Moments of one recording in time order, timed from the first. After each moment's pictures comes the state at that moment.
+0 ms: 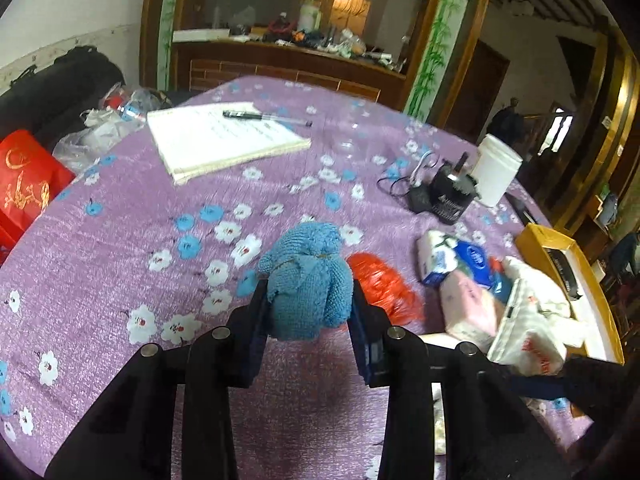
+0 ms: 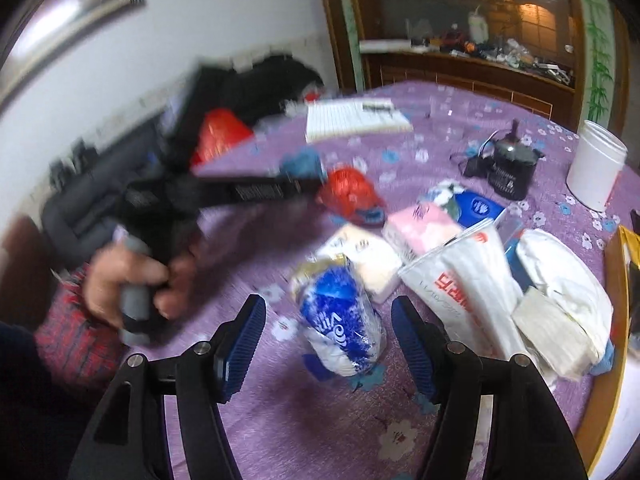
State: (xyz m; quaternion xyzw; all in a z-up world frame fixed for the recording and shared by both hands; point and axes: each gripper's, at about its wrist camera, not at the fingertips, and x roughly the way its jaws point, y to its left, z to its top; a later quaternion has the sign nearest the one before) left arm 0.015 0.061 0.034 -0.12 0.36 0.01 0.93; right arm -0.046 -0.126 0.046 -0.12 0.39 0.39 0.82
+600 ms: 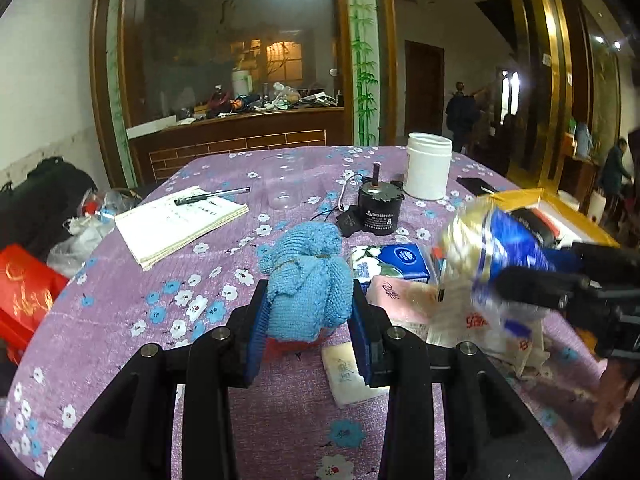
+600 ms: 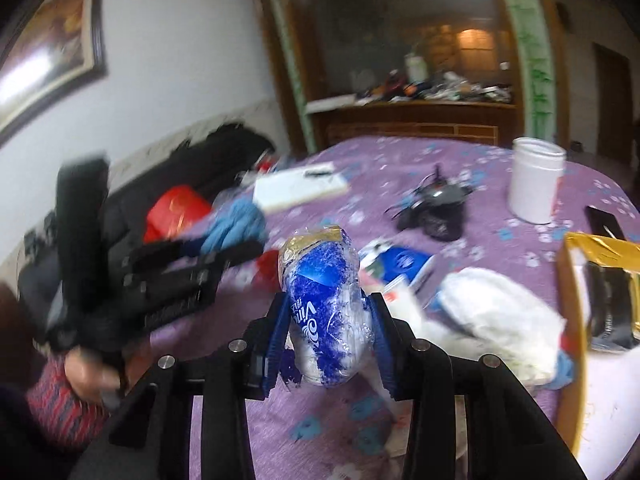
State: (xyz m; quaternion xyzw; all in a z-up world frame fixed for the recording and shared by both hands) left arm -0.017 -0.009 0.060 0.03 0.26 -0.03 0.96; right arm -0.034 -0.182 0.069 -0.01 0.30 0.32 0.90
